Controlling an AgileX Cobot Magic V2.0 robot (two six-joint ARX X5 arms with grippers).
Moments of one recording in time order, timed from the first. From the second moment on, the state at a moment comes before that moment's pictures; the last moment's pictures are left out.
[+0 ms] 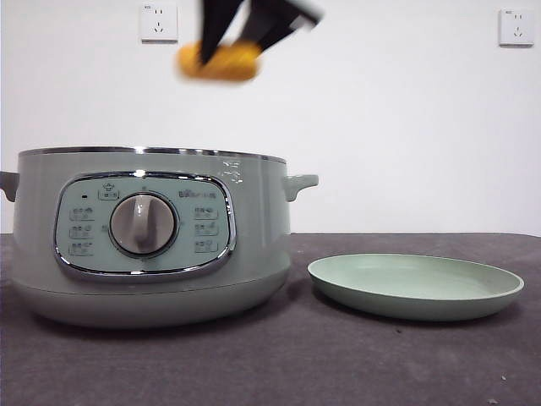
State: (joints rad) left arm -0.43 0.62 1.04 -0.61 -0.38 0.00; right arm 0.75 1.78 1.85 -0.91 -0.05 0.00
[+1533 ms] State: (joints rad) left arm -0.43 0.82 1.04 -0.48 -0.07 -0.07; right arm 0.46 1.66 1.10 -0.55 0.03 0.03
